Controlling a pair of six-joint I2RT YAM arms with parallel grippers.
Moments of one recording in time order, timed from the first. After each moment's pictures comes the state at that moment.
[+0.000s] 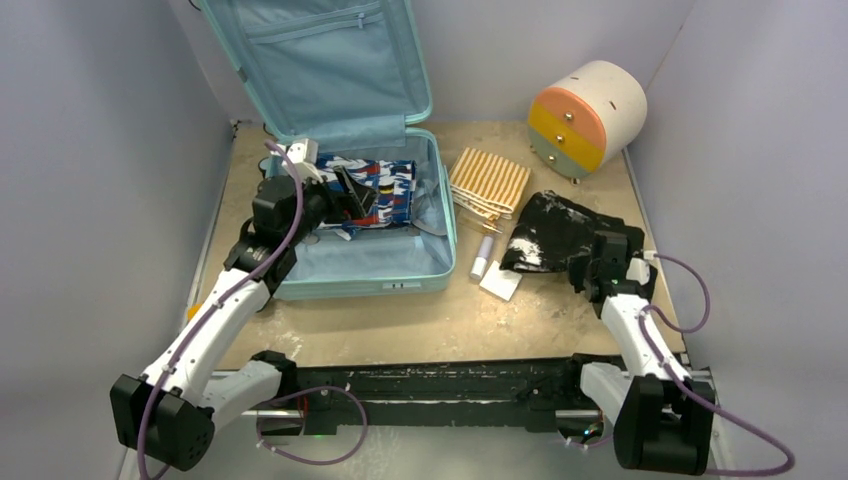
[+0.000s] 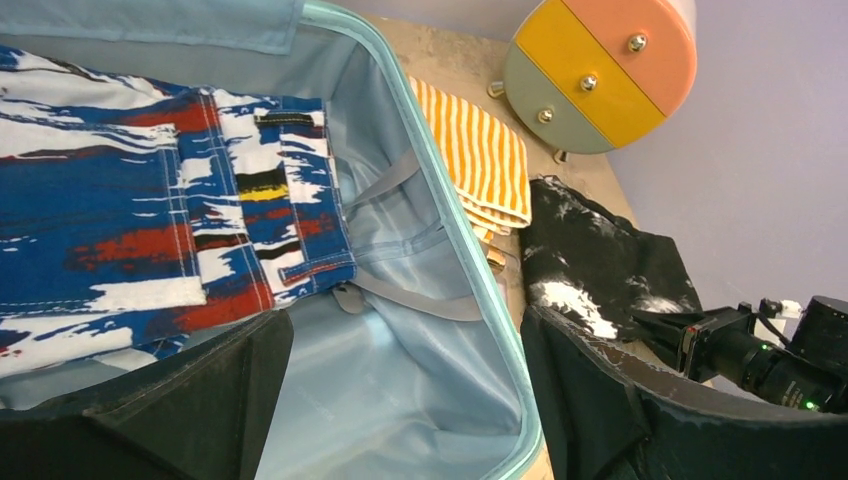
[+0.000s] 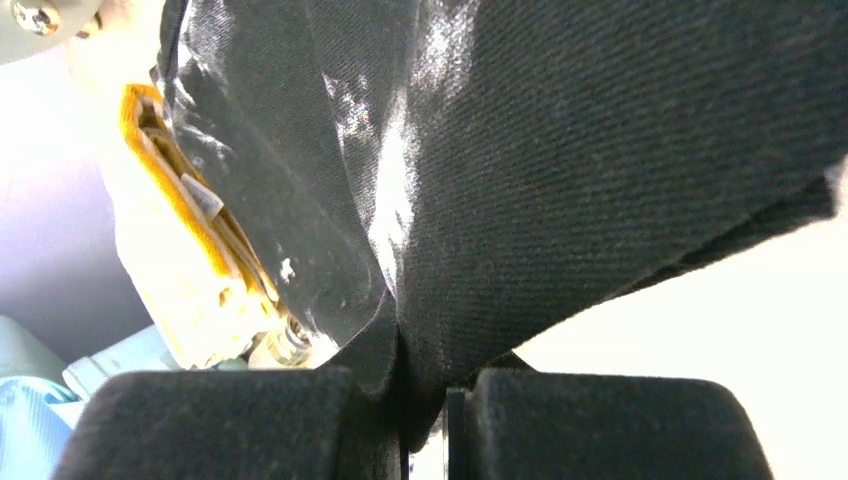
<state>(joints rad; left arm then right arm) -0.34 1.01 0.88 -0.09 0.15 -0.53 -0.10 0.99 0.46 -0.32 0.15 1.32</state>
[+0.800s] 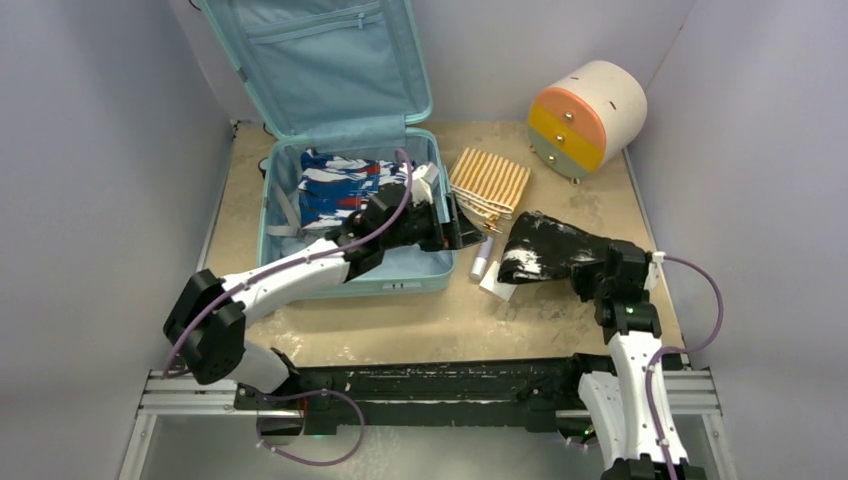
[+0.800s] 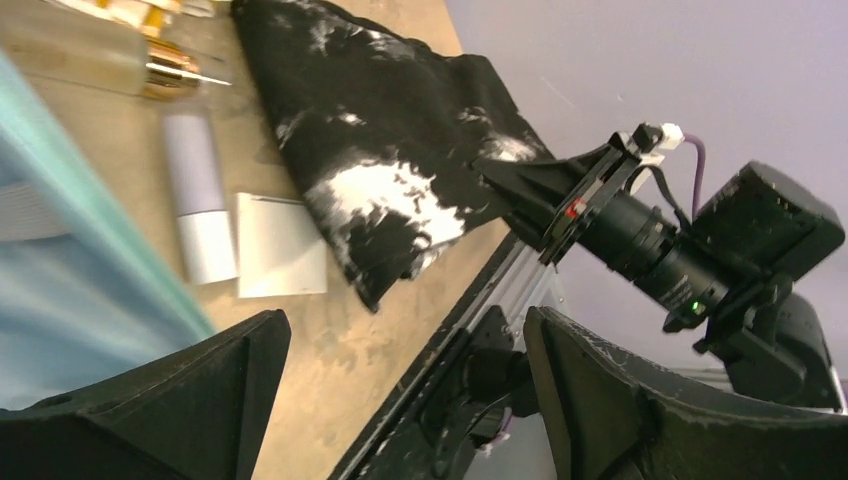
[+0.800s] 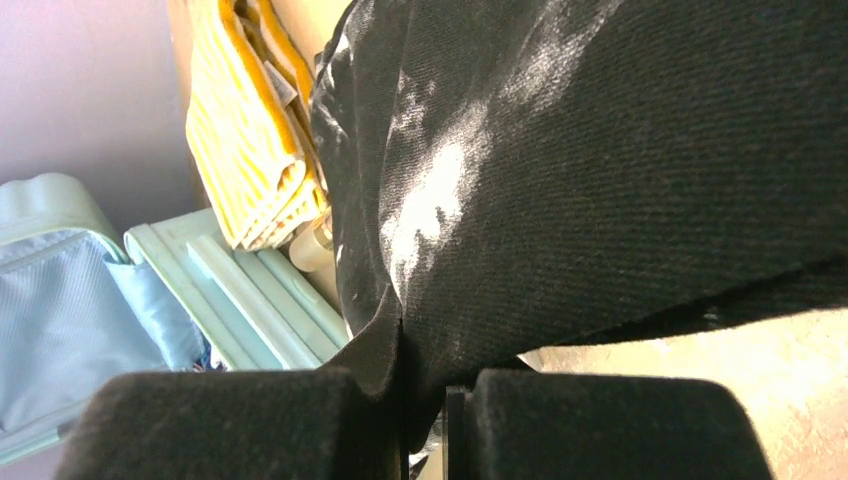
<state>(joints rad) -0.78 1.44 1.01 0.10 0.27 -0.85 -0.12 0.66 0.52 -0.59 0.01 1.22</state>
